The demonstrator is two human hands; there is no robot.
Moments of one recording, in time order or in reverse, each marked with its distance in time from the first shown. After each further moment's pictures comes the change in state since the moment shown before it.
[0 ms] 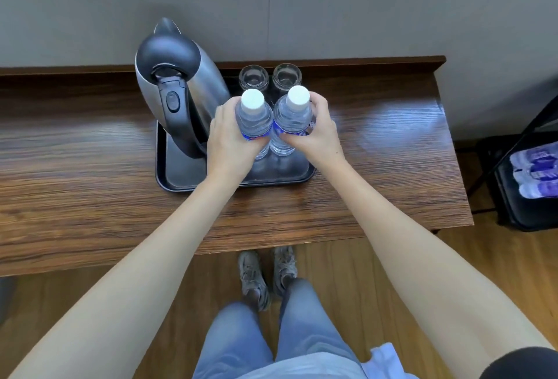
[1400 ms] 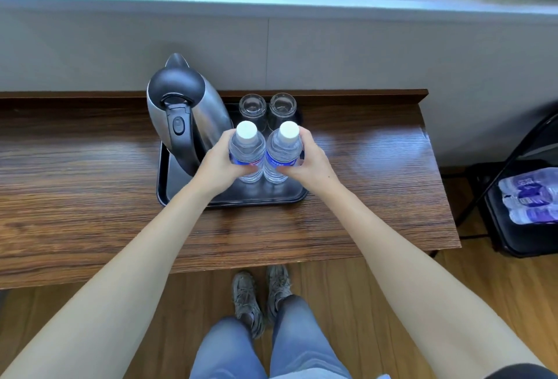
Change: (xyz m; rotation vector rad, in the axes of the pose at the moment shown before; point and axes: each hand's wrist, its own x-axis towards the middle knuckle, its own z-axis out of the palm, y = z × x) left_hand 0.010 -0.016 -0.021 -0.103 -0.305 -0.069; right_hand -0.008 -0.005 -0.011 -0.051 -0.178 -0.010
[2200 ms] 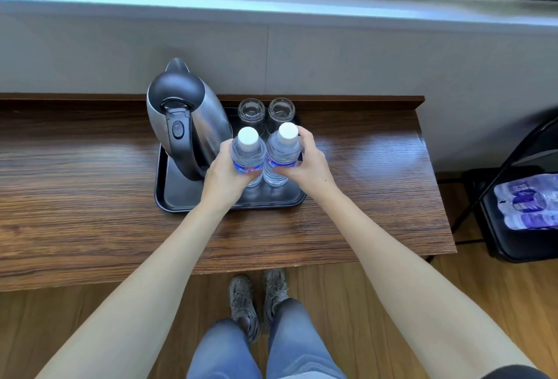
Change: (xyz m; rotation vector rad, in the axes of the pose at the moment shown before) left_hand -0.015 0.003 0.023 -0.015 0.161 -0.100; right_hand 0.003 -0.001 0.001 -0.013 0.057 0.025
